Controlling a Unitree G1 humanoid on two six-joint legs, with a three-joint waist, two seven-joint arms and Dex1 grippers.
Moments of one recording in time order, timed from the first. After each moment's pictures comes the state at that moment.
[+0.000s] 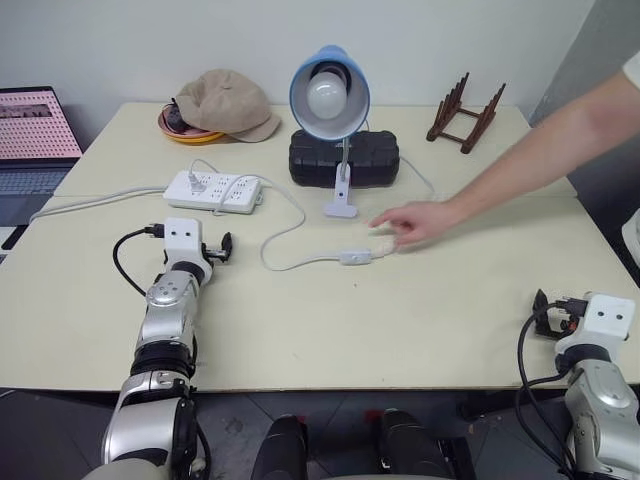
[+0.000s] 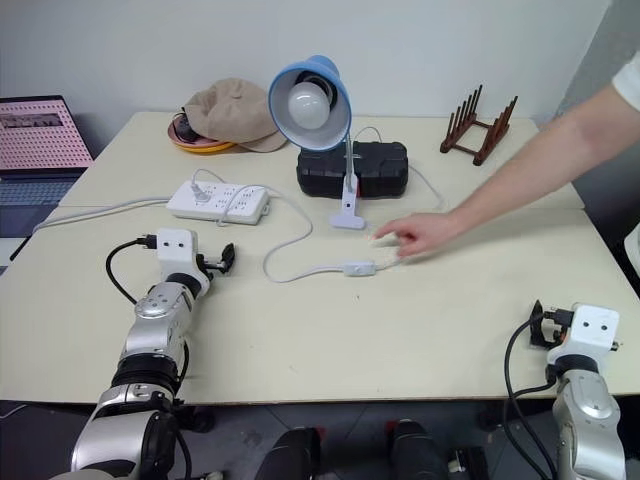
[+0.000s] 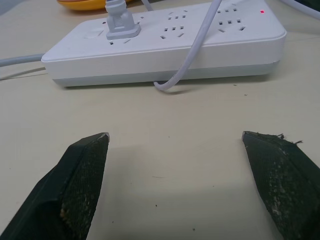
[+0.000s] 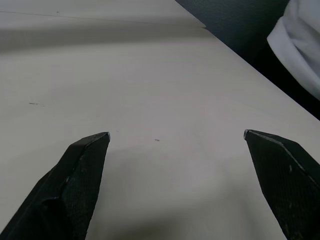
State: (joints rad) left arm -0.55 0.41 0.22 0.72 -0.09 -0.03 -0.21; right arm 0.14 -0.31 -0.41 -0.16 0.18 0.20 0.05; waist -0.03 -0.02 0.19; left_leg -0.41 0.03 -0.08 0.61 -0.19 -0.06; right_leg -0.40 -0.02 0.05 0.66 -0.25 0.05
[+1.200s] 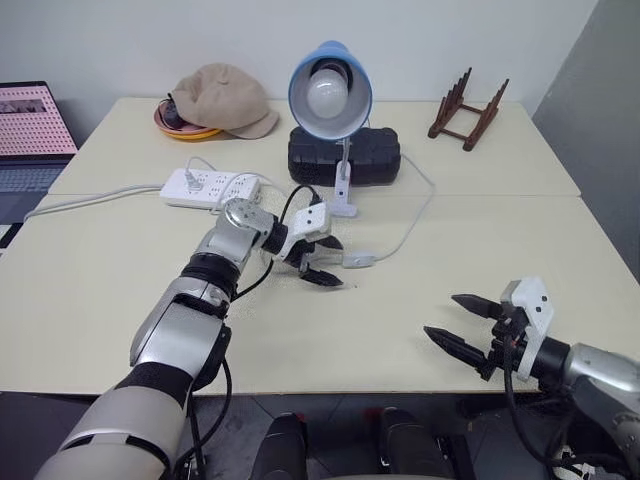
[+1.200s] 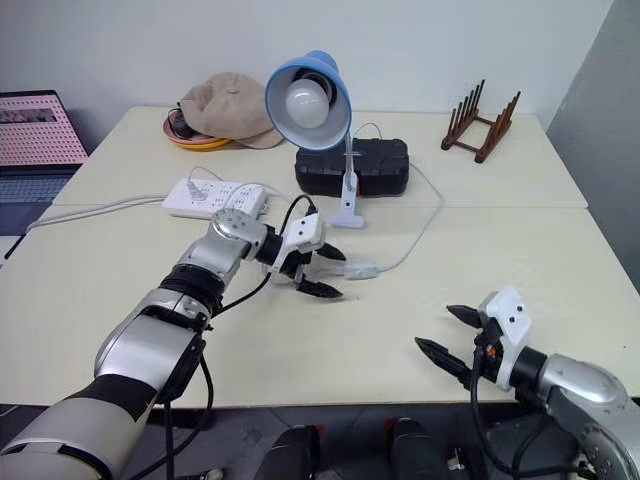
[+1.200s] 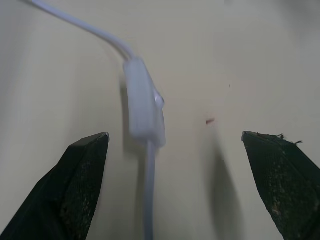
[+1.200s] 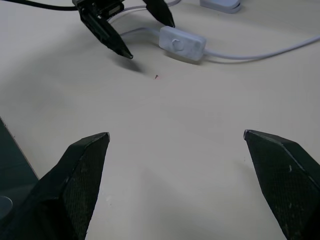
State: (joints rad) left arm -1.08 0.36 -0.32 1.11 0.04 -0.16 -1.42; right arm 0.27 -0.67 -0.23 -0.74 0.69 0.72 0.56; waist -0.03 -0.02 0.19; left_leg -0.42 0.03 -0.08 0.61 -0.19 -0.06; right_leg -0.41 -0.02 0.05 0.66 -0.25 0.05
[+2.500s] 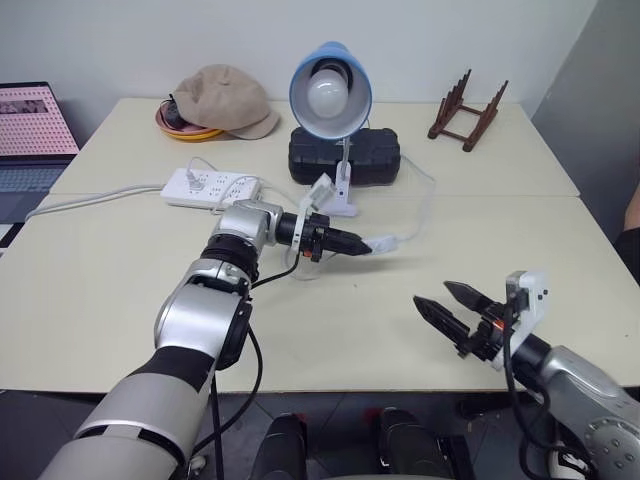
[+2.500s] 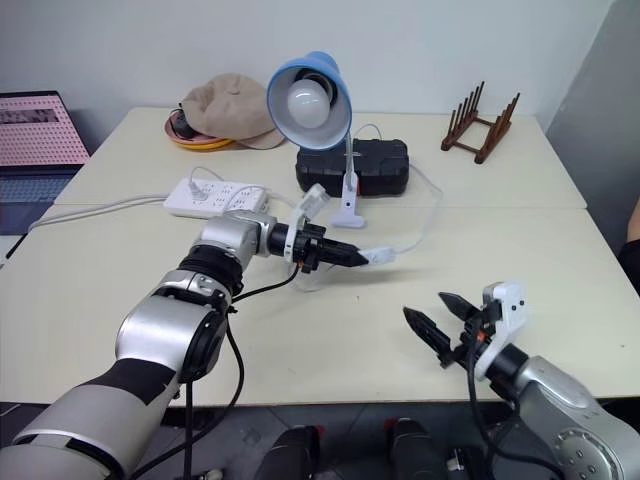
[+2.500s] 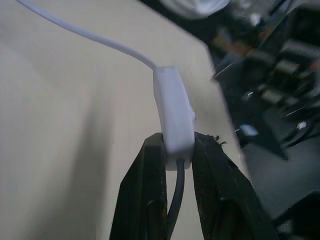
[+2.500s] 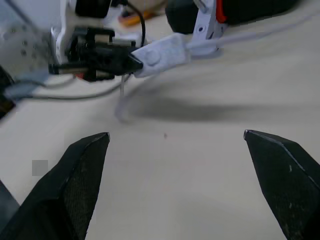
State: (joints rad) left arm -1.10 0.30 -0.11 0.87 -0.28 0.74 -1.60; right arm 0.15 -0.36 -0.25 -0.68 1.10 0.81 0.25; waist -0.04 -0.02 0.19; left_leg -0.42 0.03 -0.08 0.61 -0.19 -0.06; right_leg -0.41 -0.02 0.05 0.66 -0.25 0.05
